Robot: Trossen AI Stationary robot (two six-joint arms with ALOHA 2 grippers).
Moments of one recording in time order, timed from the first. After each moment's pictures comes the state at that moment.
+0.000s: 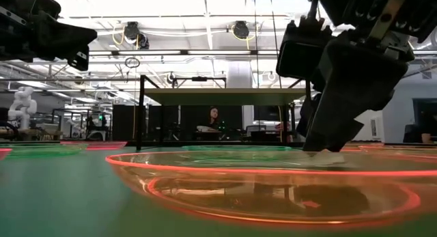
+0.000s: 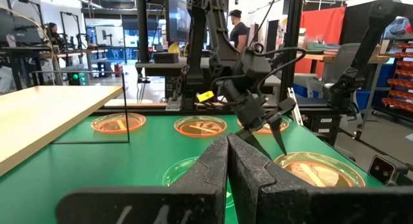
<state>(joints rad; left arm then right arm) 0.04 0.01 0.01 0.08 0.18 -0.02 0.36 1.77 0.69 0.40 -0.21 0.72</state>
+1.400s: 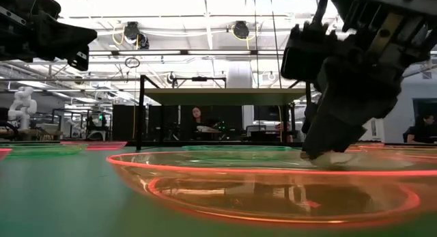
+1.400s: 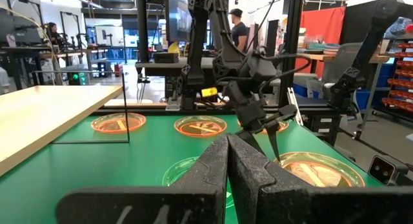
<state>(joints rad) 0.04 0.01 0.01 0.08 0.18 -0.02 0.41 1.80 0.69 0.40 -0.05 0.75</state>
